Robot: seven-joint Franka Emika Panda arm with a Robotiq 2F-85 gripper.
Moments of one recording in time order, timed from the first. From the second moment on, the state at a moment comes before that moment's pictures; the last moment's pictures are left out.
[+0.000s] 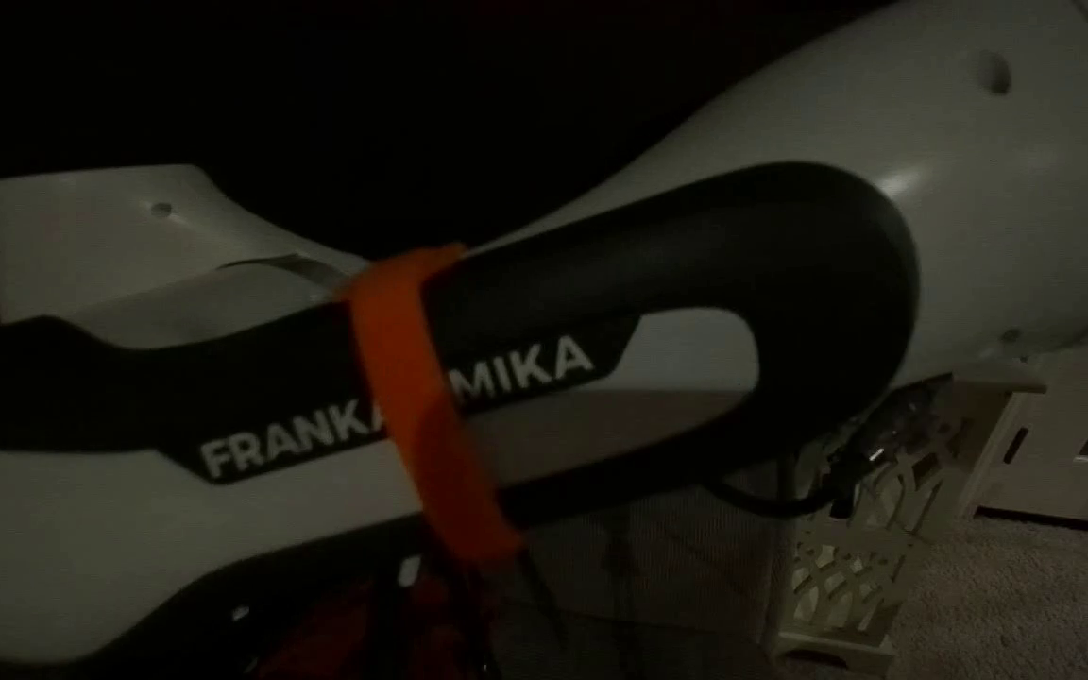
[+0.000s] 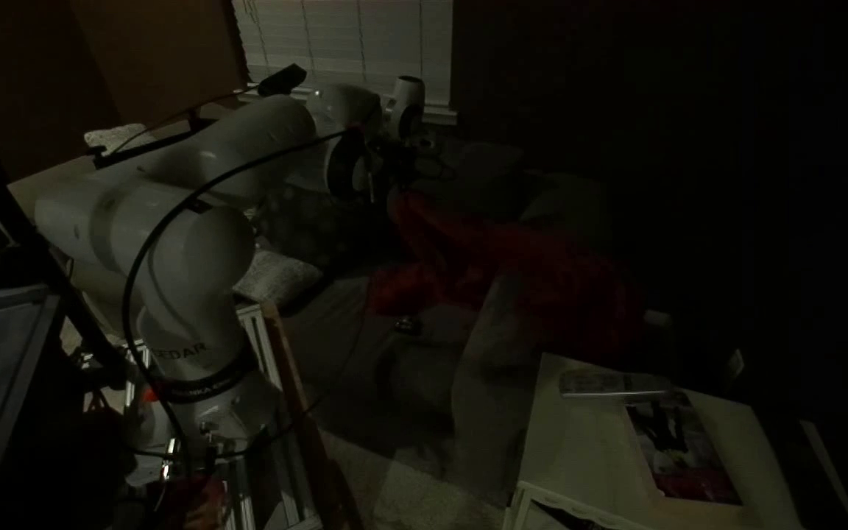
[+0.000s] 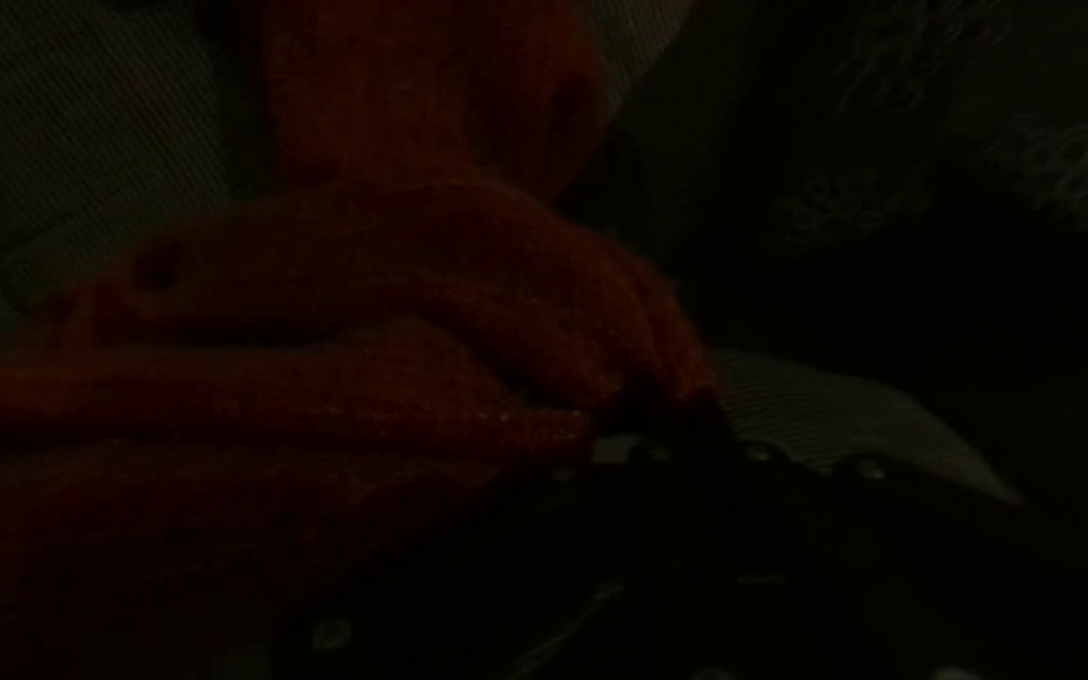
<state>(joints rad) 0.72 1.40 0.12 -0.44 0.00 1.98 0.48</state>
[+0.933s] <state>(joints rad) 0.79 1.38 0.28 -0.44 0.12 2.01 -0.02</state>
